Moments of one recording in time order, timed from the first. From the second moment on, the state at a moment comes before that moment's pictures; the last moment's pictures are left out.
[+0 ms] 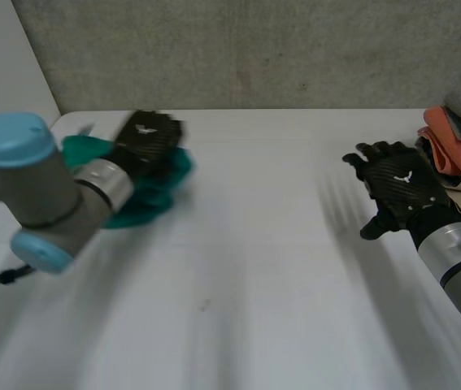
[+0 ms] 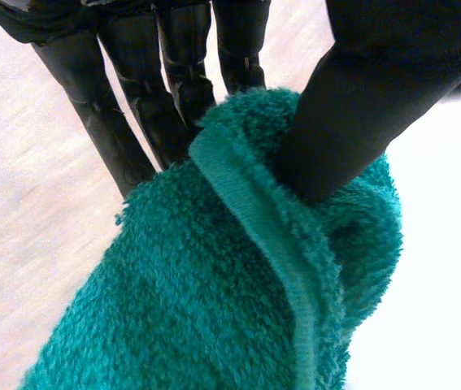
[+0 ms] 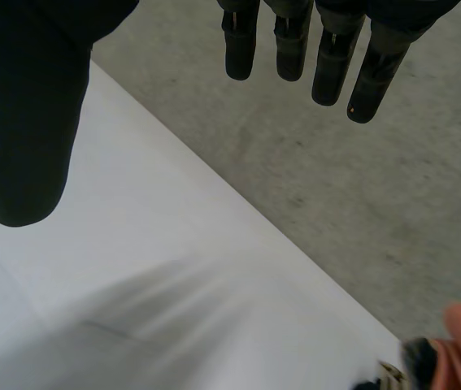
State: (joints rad) left arm 4.29 -2.07 -1.38 3.45 -1.25 3.39; right arm 1.74 -1.42 1.96 -0.49 1.23 2.76; left_hand 1.12 1.19 1.19 1.20 0.94; right_hand 0.20 0.22 0.21 0.24 0.06
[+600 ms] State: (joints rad) left arm 4.18 -1.91 -1.60 3.37 -1.49 3.33; right arm 1.74 -1.42 1.90 -0.30 1.15 2.76; left_hand 0.24 0.25 0.25 0.24 0.06; right_hand 0.20 0.22 0.21 0.24 0.06
